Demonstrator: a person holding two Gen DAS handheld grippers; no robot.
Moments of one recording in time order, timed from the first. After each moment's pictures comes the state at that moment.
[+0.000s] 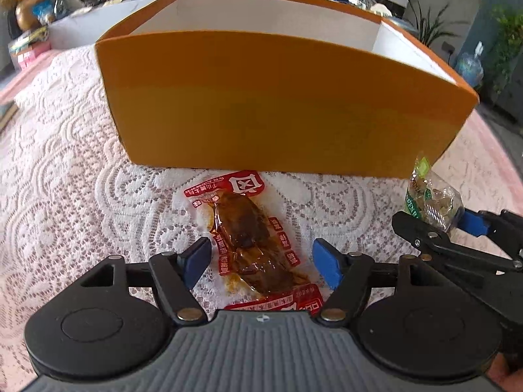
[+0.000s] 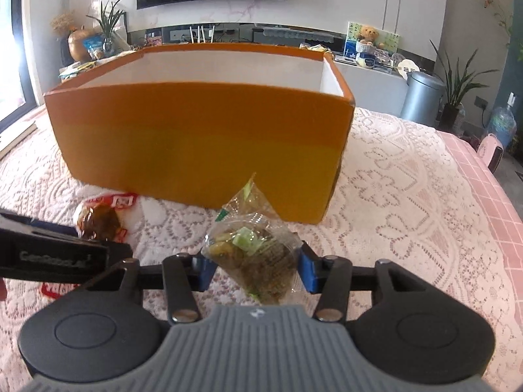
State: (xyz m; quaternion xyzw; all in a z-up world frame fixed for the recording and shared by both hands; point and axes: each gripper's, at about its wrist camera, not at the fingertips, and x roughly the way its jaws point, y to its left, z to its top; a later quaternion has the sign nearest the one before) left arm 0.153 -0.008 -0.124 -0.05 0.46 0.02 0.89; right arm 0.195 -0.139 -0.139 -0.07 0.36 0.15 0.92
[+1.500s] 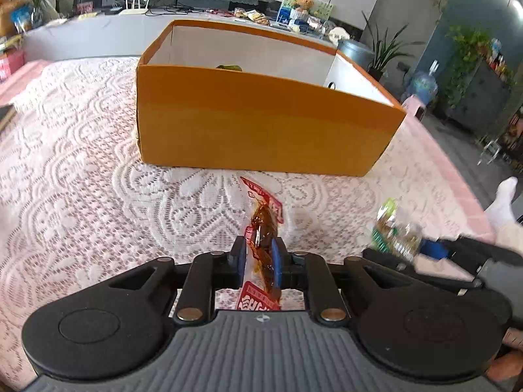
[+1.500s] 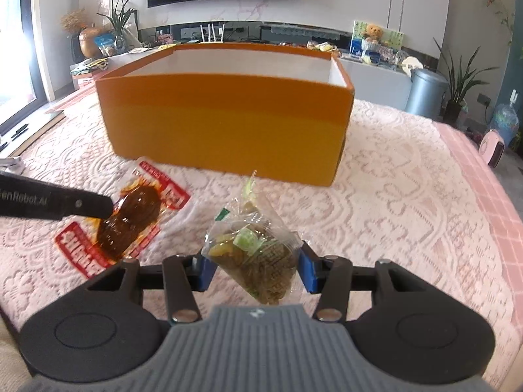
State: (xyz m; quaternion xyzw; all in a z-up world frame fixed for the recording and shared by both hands) left arm 0.089 0.031 -0.096 -0.10 0.41 -0.07 0.90; right arm 0.129 -0.148 -0.118 -0.06 0.36 0.16 0.91
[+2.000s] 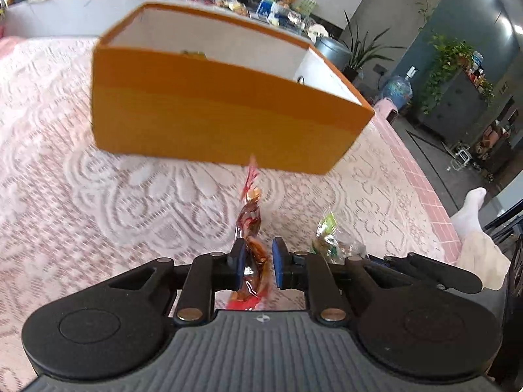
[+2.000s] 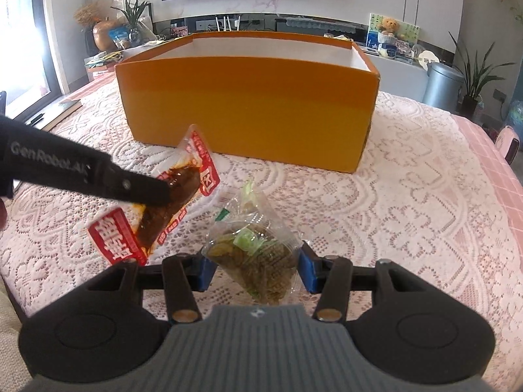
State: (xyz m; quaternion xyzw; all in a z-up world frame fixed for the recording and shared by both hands) left arm 0.103 0.012 -0.101 -0.15 0.42 -0.12 0.89; right arm 0.123 -0.138 -0.126 -0.06 0.38 0.19 0.91
